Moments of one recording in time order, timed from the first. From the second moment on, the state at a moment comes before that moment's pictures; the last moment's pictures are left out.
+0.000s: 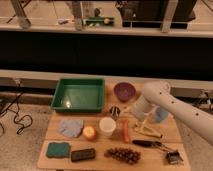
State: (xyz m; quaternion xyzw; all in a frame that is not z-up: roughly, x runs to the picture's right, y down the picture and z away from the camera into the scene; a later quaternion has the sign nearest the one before) arm 0.148 0.177 0.774 -0.28 -0.29 -0.33 0.85
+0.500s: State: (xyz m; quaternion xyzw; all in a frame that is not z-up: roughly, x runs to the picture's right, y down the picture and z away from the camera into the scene) arm 0.159 0.179 0.782 -0.27 -0.31 -0.35 0.84
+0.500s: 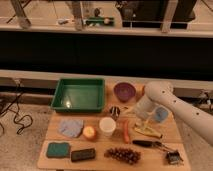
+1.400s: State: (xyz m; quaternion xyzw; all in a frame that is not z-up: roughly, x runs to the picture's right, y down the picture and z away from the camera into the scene) arm 0.160 0.214 0.794 -0.30 -0.31 -0.37 0.82
